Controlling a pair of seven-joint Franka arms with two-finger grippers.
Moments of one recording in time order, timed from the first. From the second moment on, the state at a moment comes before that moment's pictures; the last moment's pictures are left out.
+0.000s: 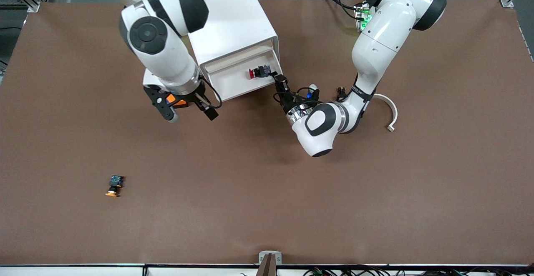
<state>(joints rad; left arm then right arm) -0.44 0.95 -0.17 -1.38 -0.97 1.34 -2.31 0.66 0.25 -0.10 -1.64 0.09 1.88 1.47</state>
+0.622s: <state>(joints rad) -0.33 0.95 -0.17 -1.36 -0.99 1.41 -2.31 0.85 0.38 -0.10 -1.64 0.09 1.99 1.80</state>
